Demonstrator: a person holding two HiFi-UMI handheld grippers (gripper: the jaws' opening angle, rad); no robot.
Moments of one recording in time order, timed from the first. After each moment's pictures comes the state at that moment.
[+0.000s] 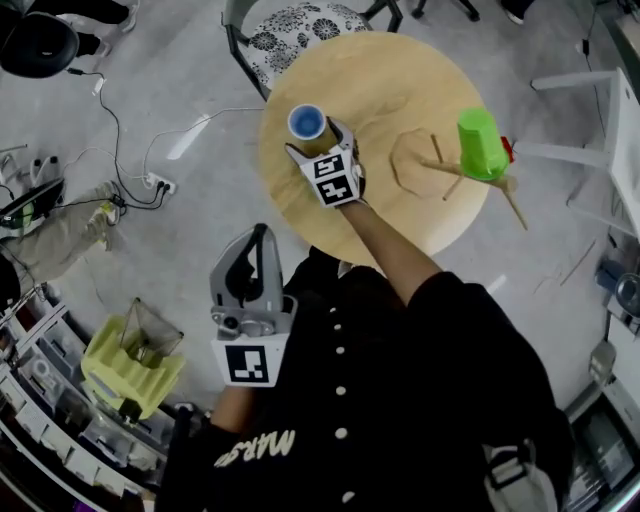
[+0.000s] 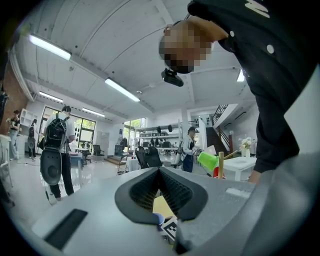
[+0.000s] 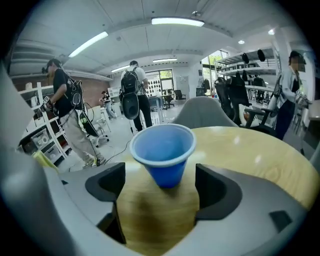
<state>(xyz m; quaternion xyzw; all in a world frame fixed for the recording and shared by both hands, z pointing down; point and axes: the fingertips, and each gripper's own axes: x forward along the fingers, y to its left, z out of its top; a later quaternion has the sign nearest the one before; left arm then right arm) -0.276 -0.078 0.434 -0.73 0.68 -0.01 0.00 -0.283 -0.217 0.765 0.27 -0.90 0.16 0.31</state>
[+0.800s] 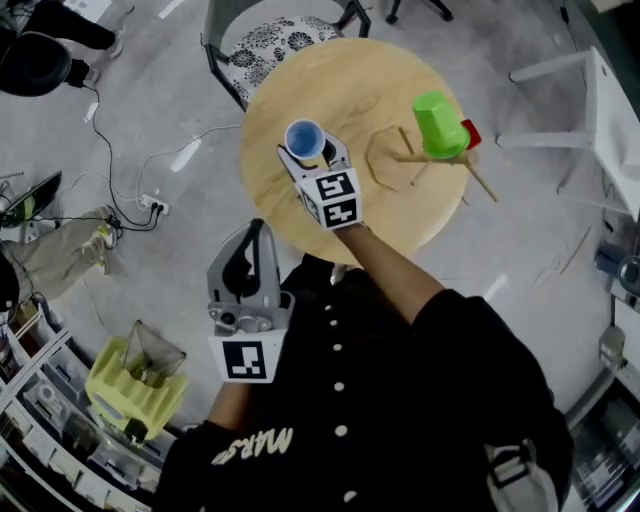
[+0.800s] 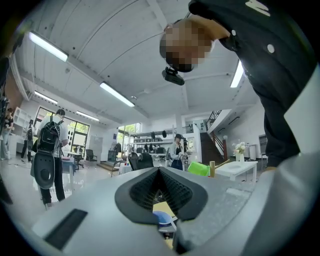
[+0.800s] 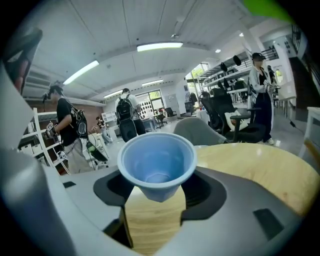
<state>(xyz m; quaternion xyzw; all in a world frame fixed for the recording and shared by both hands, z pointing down) -0.240 -0.082 0.410 -0.75 0.66 0.01 0.03 -0.242 -0.215 0.660 0.32 -0.91 0.19 0.18</state>
